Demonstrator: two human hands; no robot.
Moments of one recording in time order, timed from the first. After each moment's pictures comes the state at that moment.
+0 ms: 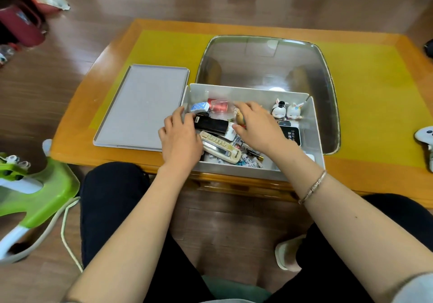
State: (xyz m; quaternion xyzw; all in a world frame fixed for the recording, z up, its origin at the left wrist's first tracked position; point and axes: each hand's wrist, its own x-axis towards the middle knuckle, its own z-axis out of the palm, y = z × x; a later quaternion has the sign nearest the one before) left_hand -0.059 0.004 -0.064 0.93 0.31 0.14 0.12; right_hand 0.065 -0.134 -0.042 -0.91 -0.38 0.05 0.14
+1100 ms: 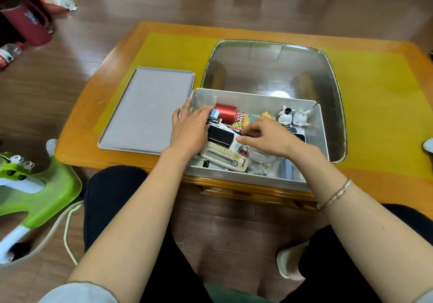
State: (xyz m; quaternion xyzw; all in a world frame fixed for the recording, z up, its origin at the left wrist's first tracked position) left_hand -0.024 0.036 -0.063 0.97 0.19 0.08 0.13; right_hand 0.084 -0.145 -0.040 -0.86 -0.43 0.18 0.22
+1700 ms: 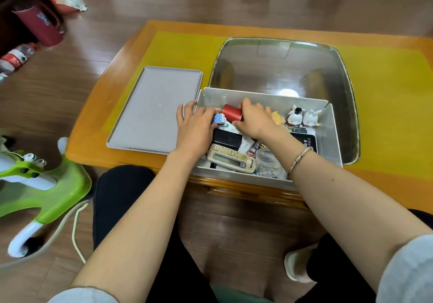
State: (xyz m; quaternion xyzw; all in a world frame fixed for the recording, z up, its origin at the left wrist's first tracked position) left_hand -0.028 0.037 -0.066 0.96 0.20 0.15 0.11; right_hand 0.104 -0.073 -0.067 -0.92 -0.36 0.09 0.11
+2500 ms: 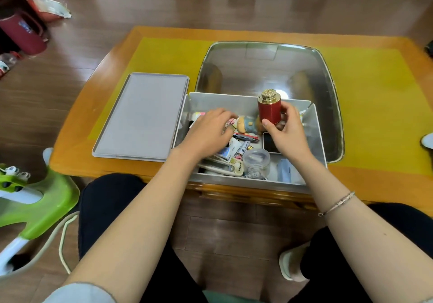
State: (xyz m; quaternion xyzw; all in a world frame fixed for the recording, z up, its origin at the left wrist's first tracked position) left_hand -0.002 0.007 -0.046 0.97 0.05 0.07 0.23; right_hand 0.100 -0.173 -0.070 -0.83 -0.21 0.04 0.52
